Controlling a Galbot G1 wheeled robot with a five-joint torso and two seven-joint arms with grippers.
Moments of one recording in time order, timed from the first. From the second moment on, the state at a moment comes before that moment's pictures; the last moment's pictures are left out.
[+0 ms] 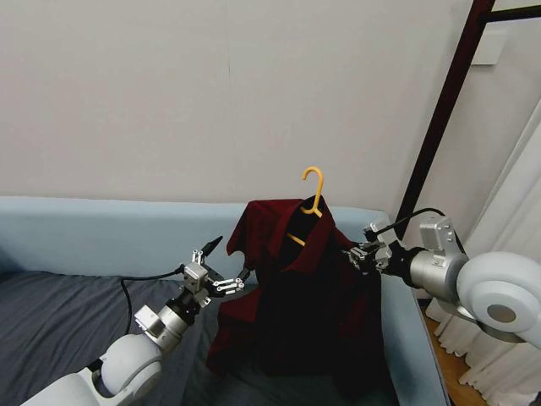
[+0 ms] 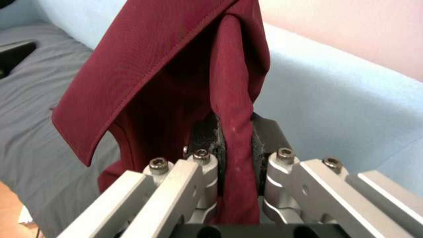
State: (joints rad) left arm 0.87 -0.68 0.12 -1.97 -0.62 -0.32 -0.18; right arm -0.34 0.37 -0.19 2.22 1.43 -0.62 0.31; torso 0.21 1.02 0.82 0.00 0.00
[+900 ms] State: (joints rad) left arm 0.57 -0.76 0.41 -1.80 -0.61 -0.23 -0.23; right arm -0.26 0.42 -0.27 2.21 1.45 -0.63 0.32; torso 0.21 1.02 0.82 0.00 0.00
